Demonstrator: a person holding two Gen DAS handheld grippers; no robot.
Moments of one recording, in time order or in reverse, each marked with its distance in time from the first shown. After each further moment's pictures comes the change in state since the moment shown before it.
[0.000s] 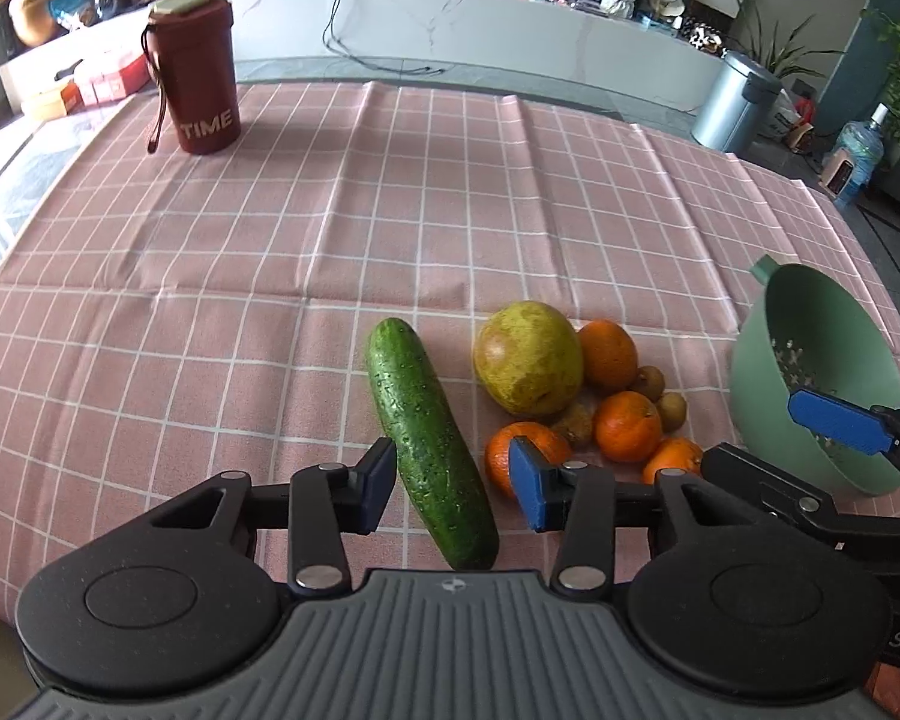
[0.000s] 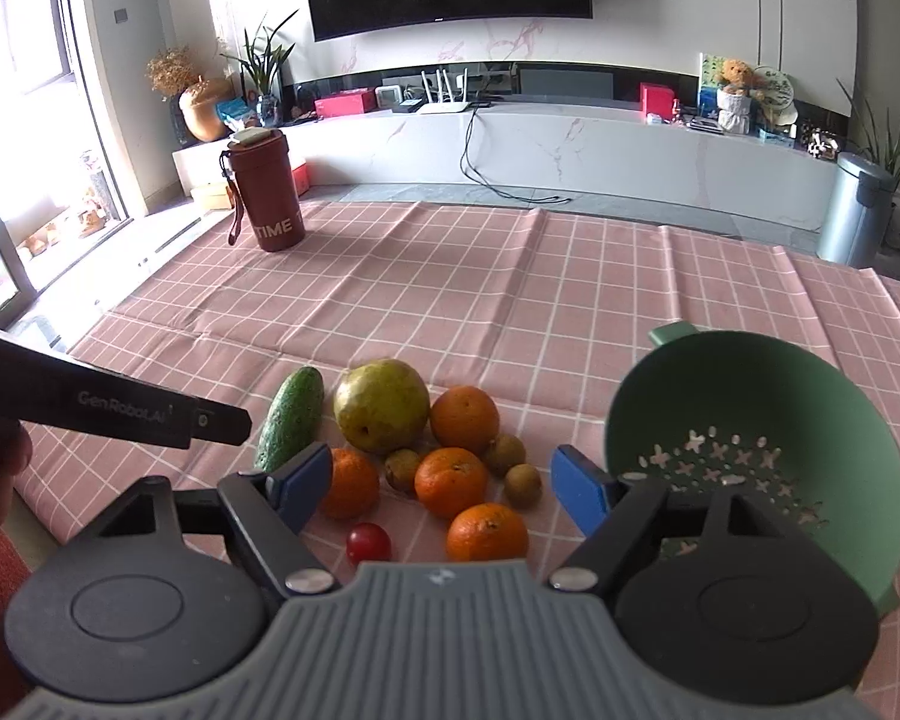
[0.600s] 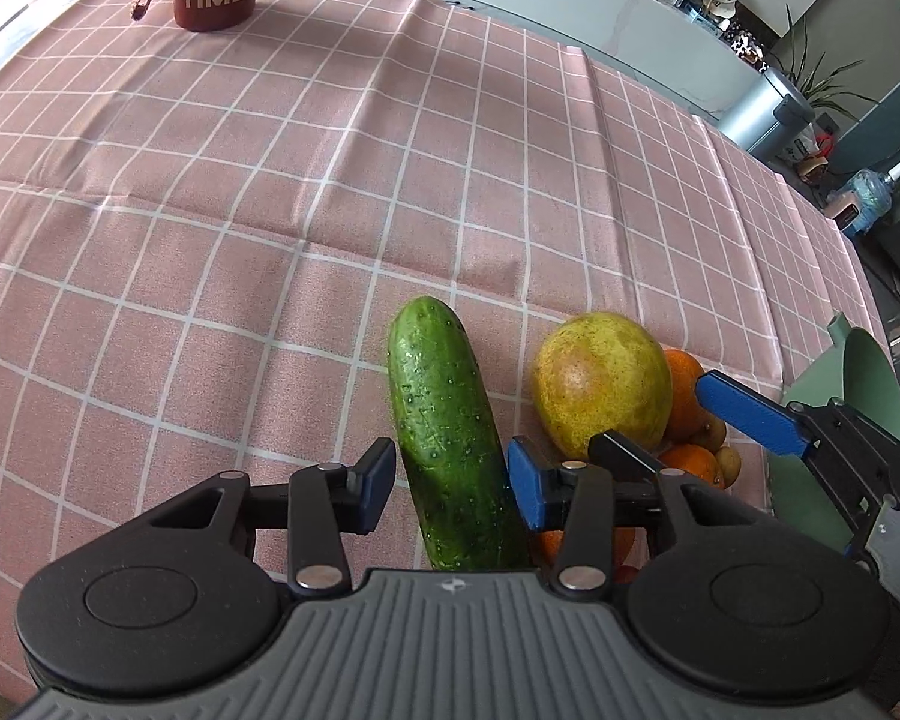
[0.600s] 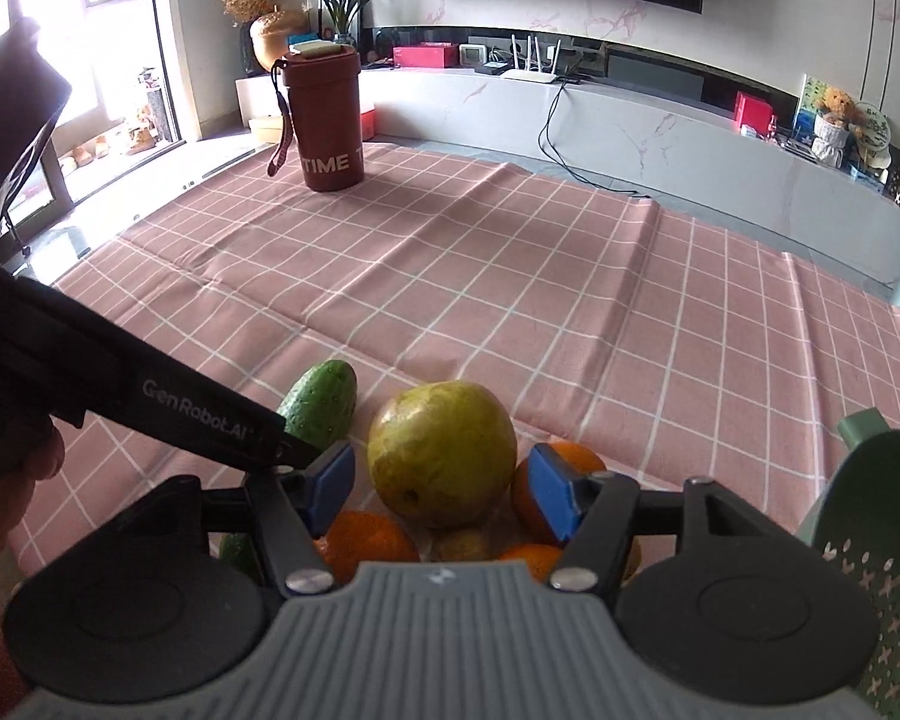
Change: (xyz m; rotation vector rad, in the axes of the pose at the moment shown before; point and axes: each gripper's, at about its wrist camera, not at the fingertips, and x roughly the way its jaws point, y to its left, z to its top) left arm 0.067 0.046 0.015 -0.186 0.125 -0.131; right arm 0.103 0.034 0.016 -0.179 0.060 0.061
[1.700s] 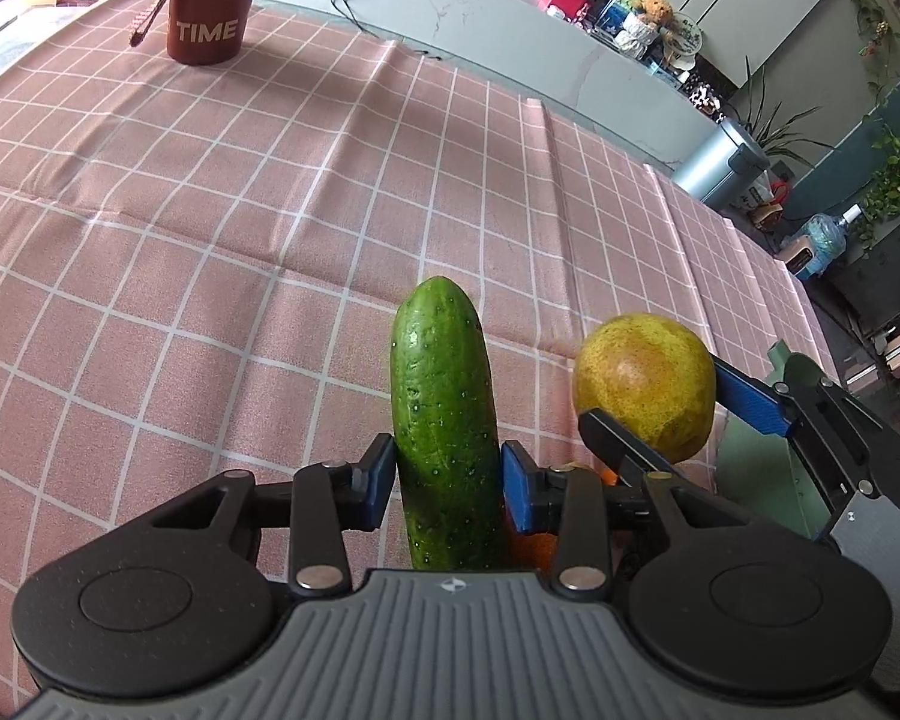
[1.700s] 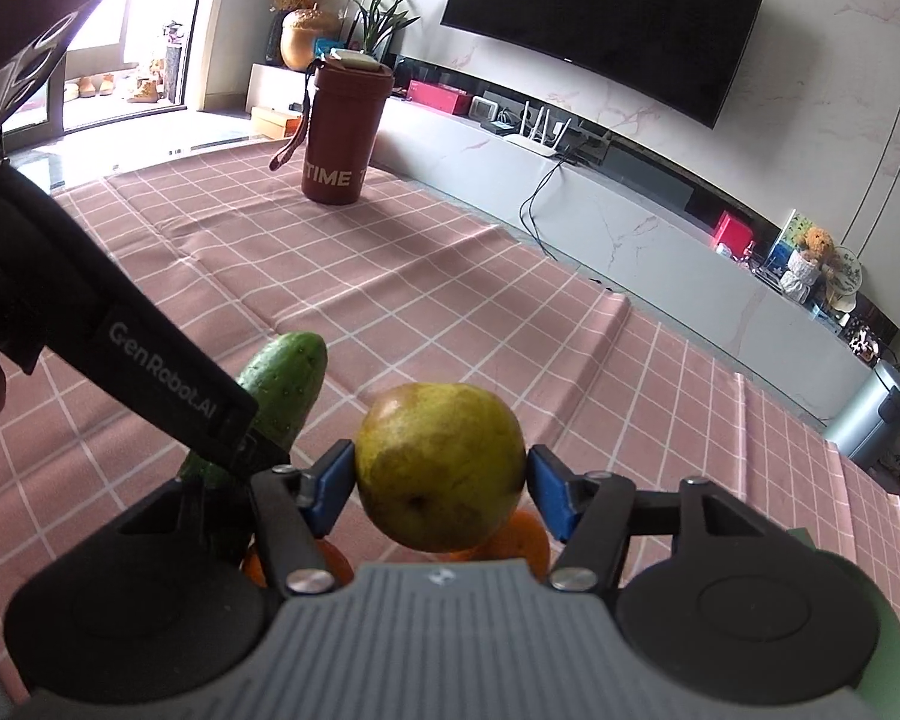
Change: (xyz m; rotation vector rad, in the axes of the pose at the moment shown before) left arm -0.025 -0.002 -0.018 0.002 -0.135 -0.090; right arm -0.009 0.020 -0.003 -0.231 -0.102 -0.151
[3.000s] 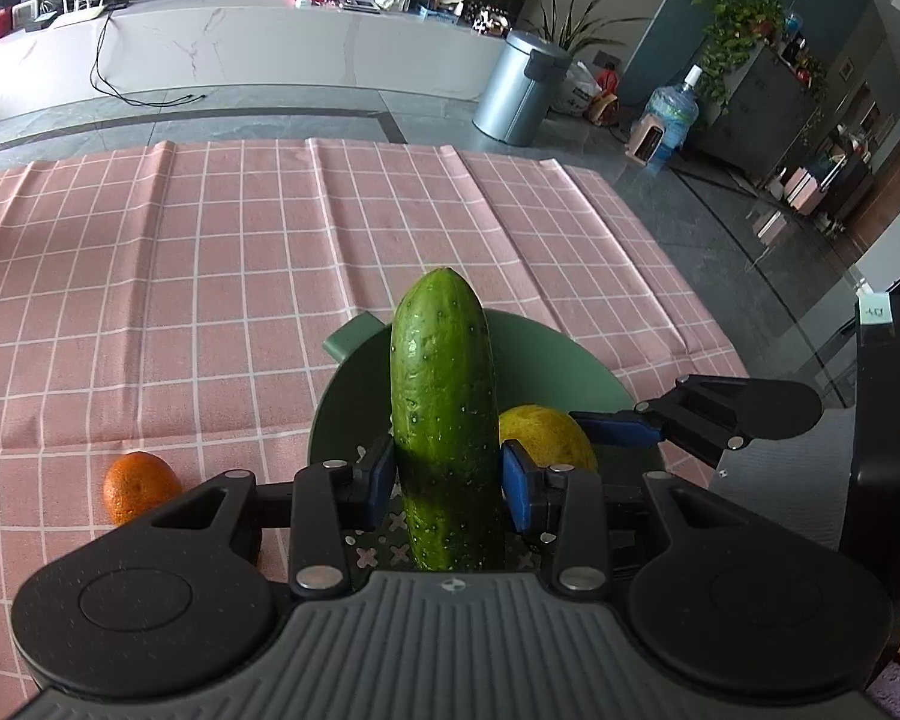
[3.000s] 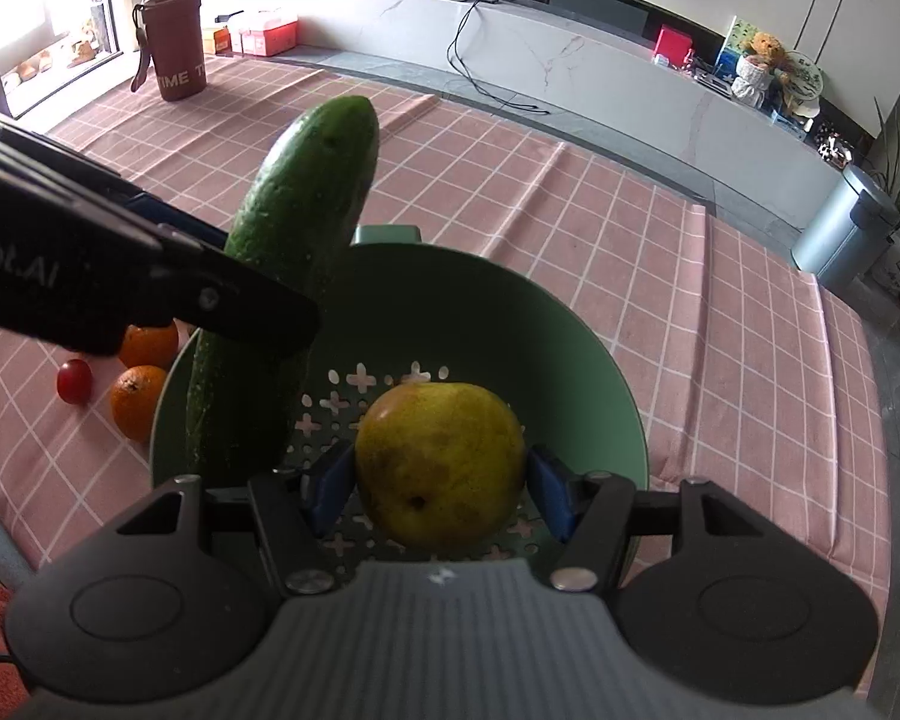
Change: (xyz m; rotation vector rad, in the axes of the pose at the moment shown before) left arm 0.052 -0.232 -0.006 0.384 0.053 -0.138; right arm -0.063 -0.208 -0.084 0.159 0.314 0.059
